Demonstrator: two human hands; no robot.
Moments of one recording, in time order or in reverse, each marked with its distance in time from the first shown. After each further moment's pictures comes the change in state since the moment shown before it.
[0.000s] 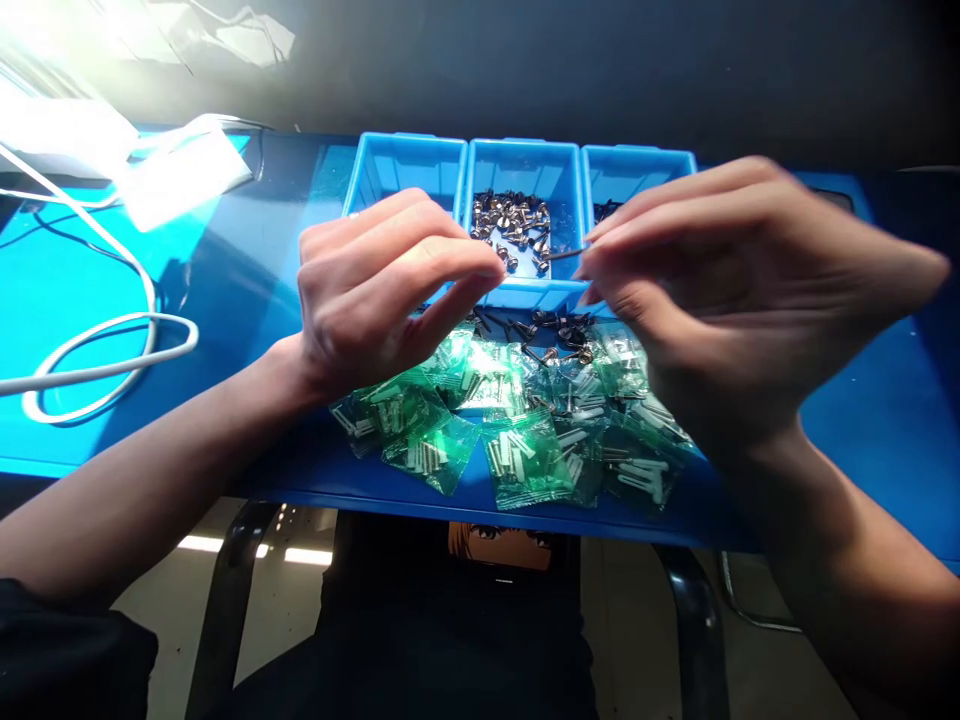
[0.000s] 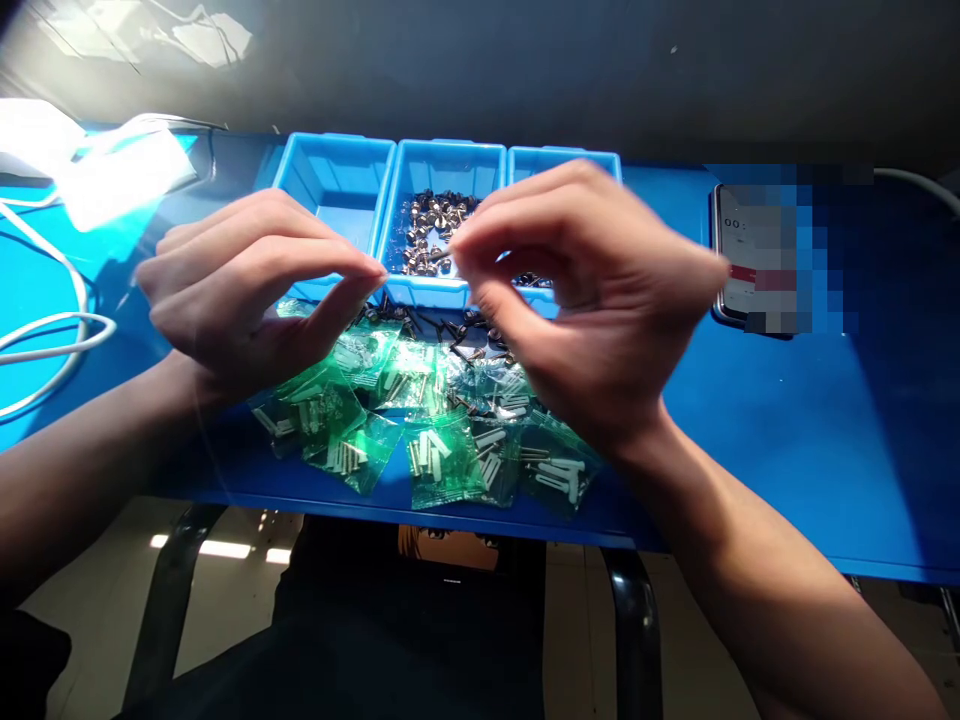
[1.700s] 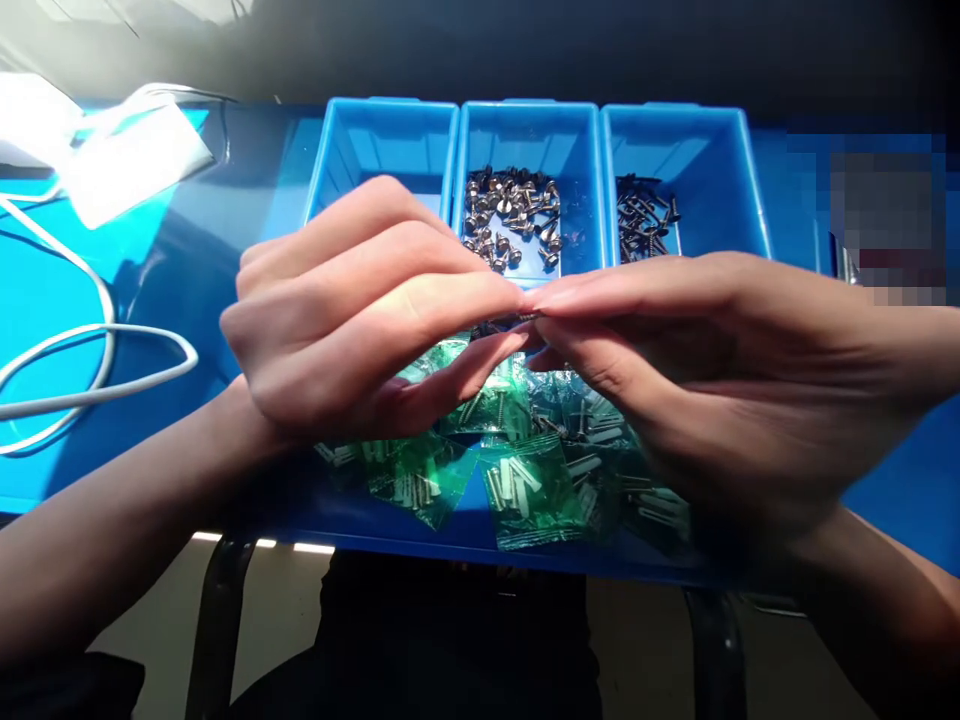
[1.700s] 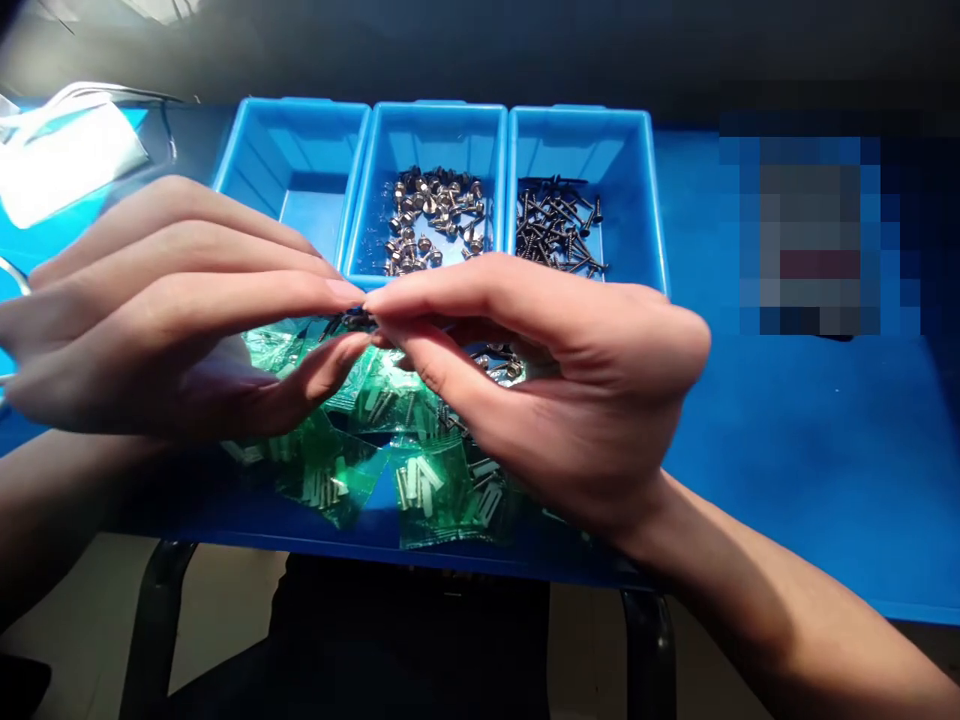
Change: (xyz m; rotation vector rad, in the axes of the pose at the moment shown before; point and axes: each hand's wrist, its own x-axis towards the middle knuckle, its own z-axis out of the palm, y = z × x) left_hand 0.011 0.015 -0.018 -0.044 -0.324 -0.105; right_hand -0.005 -0.003 0.002 0.013 -0.229 0.145
